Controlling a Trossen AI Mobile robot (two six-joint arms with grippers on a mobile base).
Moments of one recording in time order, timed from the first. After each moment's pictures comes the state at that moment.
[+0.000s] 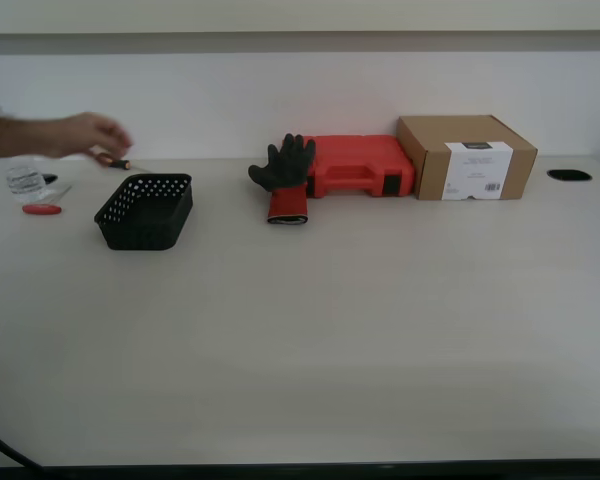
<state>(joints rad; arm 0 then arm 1) 0.00 1.05 0.52 0.62 0.00 0.00 0.00 1.05 0.52 0.61 0.00 0.00</state>
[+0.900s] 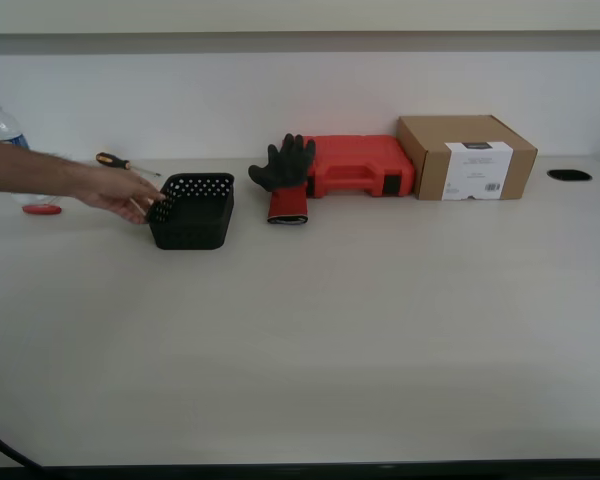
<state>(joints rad) 0.00 1.05 0.52 0.62 0.00 0.00 0.00 1.05 0.52 0.61 0.00 0.00</state>
